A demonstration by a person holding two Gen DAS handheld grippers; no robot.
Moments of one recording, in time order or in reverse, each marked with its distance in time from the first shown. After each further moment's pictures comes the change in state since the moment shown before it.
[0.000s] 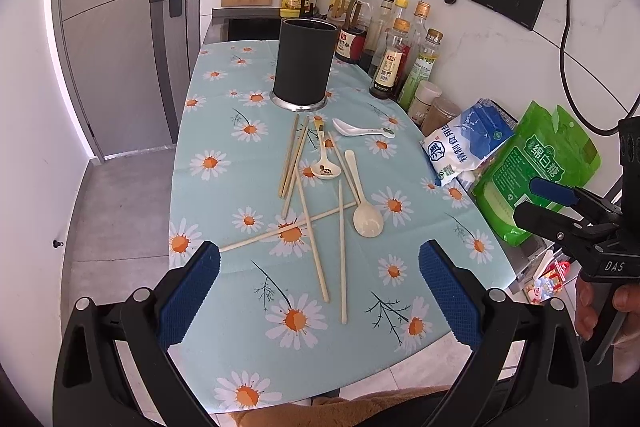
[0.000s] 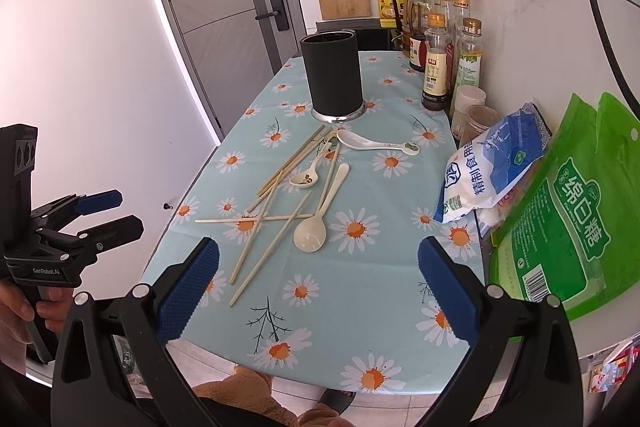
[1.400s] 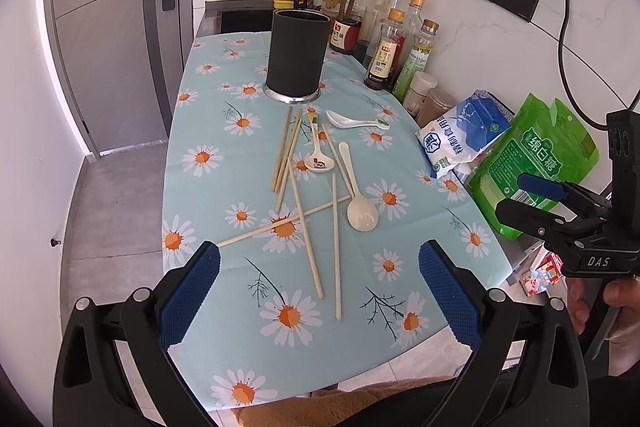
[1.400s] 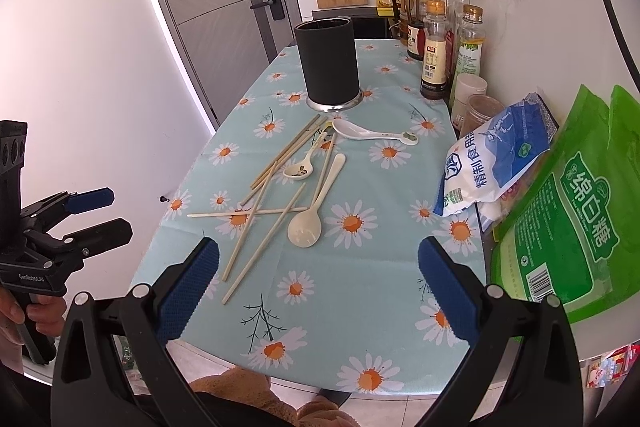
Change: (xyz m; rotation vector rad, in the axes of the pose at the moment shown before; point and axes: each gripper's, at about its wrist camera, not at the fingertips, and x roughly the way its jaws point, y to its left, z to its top) left arm 0.007 -0.004 0.001 0.008 0.037 -0.015; right arm 0.011 -0.003 0.003 0.007 0.042 -0.008
